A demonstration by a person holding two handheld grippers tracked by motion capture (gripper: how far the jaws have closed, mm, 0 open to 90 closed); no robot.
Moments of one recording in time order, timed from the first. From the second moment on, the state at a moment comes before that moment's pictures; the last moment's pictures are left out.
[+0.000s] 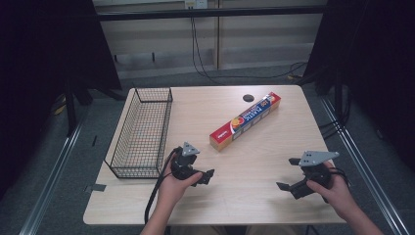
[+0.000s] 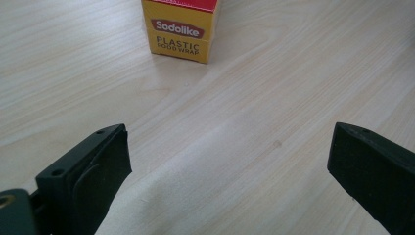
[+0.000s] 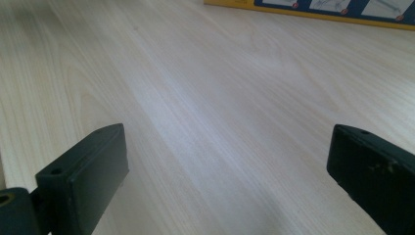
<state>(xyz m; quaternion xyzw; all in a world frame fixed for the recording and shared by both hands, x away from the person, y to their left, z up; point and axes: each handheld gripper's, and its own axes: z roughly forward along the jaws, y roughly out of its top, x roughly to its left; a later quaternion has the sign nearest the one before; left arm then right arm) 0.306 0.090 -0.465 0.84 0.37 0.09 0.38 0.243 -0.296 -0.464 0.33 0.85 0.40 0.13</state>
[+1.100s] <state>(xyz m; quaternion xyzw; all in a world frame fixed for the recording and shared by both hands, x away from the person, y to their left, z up) 0.392 0.014 -0.408 0.85 0.35 0.04 0.39 0.263 -0.295 -0.472 0.32 0.86 0.39 0.11</state>
